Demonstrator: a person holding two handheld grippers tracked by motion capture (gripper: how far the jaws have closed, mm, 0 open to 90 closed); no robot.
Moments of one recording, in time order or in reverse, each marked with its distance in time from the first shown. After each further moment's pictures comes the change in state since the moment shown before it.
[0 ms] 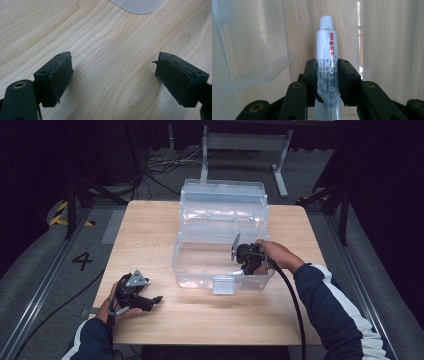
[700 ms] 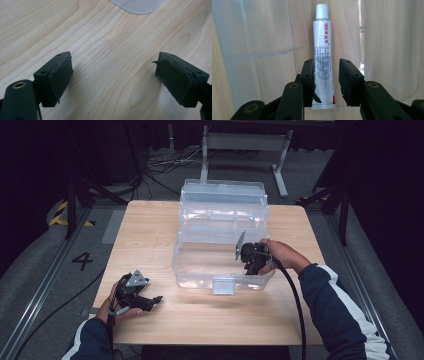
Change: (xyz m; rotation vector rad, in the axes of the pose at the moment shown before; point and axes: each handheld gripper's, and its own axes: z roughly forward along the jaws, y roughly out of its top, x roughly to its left) left arm 0.000 0.000 0.000 0.001 -0.006 -0.001; right arm 0.003 -0.011 -0.012 -0.010 0.012 0.017
